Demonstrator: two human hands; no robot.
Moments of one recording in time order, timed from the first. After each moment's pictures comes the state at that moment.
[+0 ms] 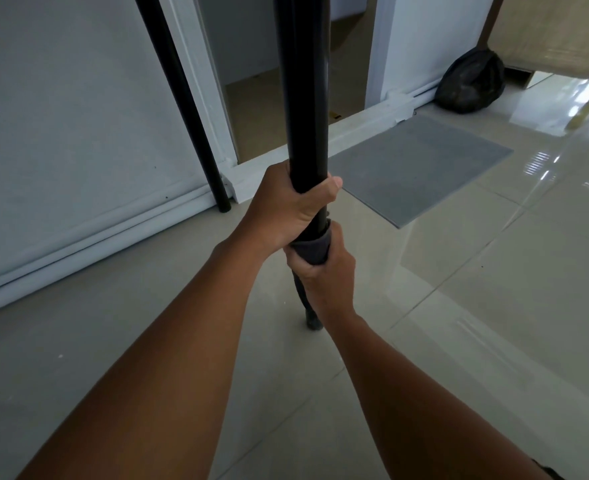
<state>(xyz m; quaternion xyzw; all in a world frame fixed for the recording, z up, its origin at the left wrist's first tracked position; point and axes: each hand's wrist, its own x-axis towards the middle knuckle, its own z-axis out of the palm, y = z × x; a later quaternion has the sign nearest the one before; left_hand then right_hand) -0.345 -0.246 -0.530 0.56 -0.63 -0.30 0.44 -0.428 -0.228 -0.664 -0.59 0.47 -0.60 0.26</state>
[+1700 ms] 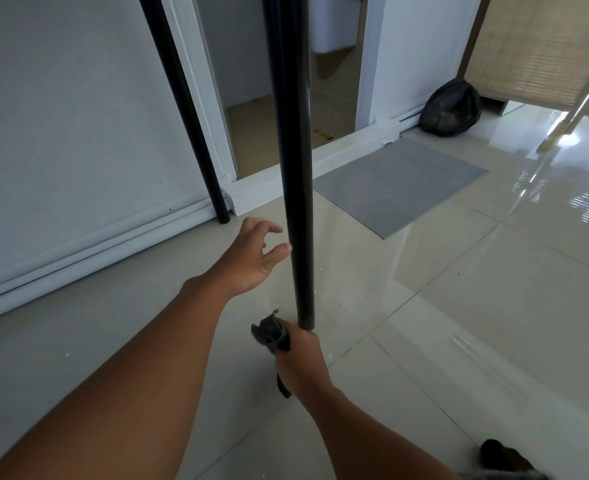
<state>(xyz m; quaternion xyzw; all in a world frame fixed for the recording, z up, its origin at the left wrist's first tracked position) -0.300 -0.196 -0.566 0.63 -0.68 -0.28 0.25 -0.421 -0.118 -0.702 -0.58 0.58 -0.31 0.48</state>
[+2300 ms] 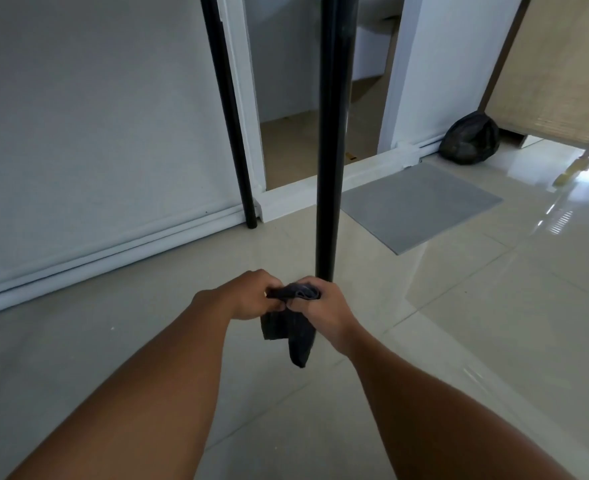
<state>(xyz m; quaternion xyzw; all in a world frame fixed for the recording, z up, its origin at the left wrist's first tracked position) -0.266 -0.118 -0.545 0.64 -0.71 -0.31 0.04 -0.440 -0.124 -0.594 -0.60 0.49 -0.34 0.54</state>
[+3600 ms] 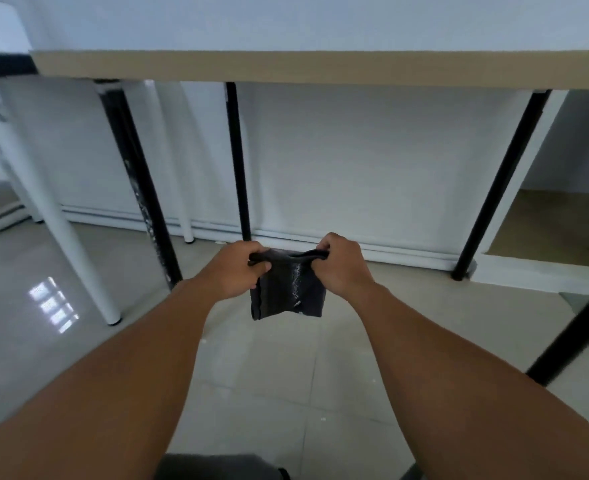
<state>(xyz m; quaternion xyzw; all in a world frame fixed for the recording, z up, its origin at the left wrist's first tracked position) -0.023 0.258 -0.435 0.84 -0.38 -0.10 0.37 -0.157 0.090 -0.430 -0.85 0.28 -0.21 0.38</state>
